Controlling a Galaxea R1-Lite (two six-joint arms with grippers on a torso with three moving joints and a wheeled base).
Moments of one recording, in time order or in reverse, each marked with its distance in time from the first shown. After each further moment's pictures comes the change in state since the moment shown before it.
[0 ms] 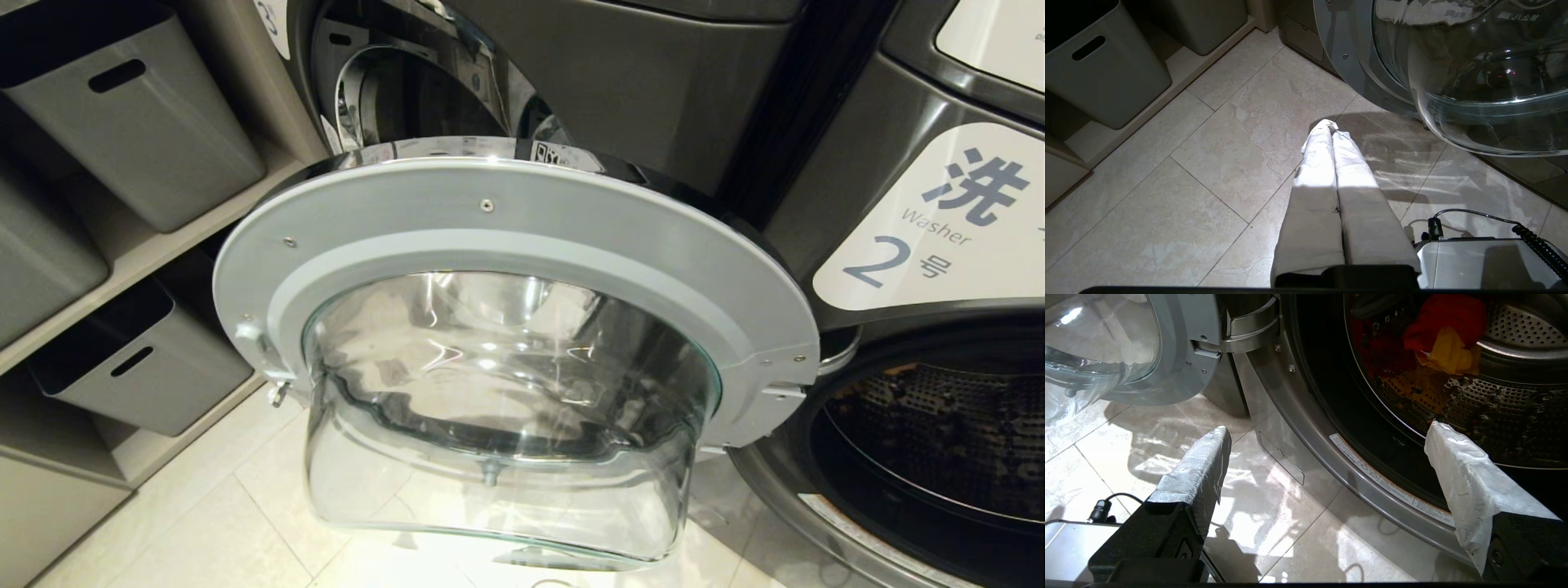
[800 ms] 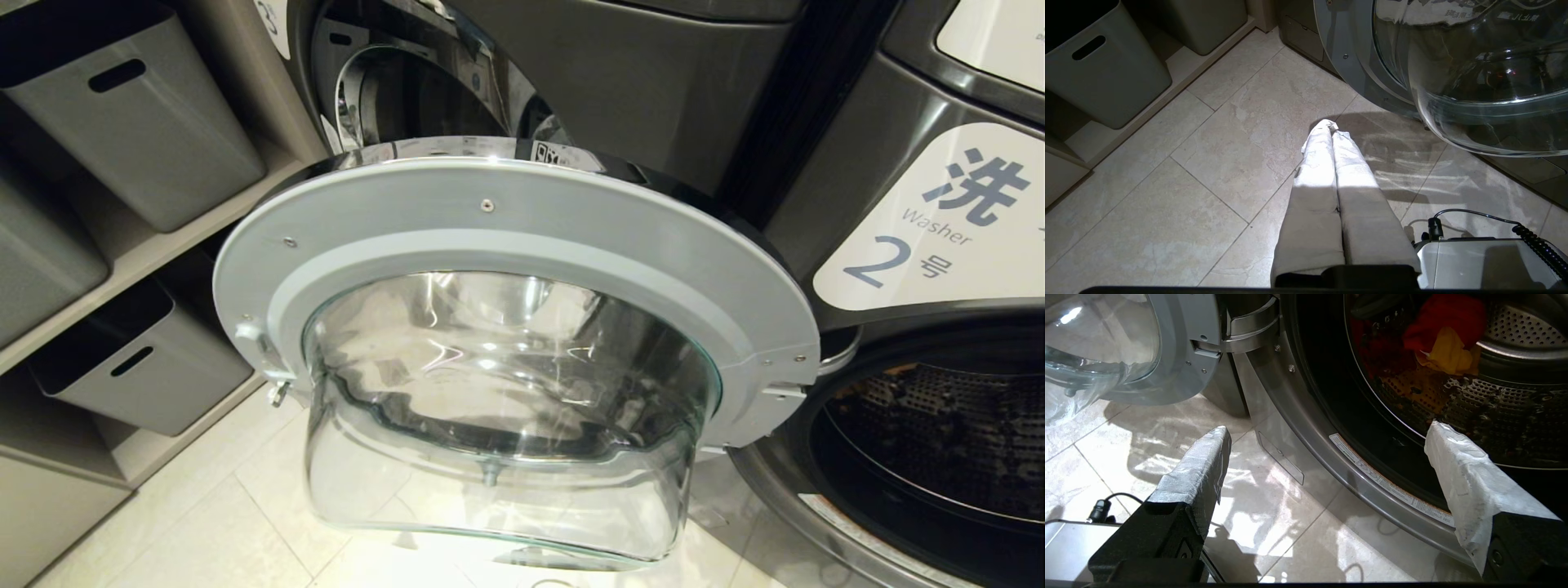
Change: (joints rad) left arm 0.000 0.000 0.000 0.000 0.000 0.000; right arm -0.001 0.001 -0.002 -0.003 0.000 0.000
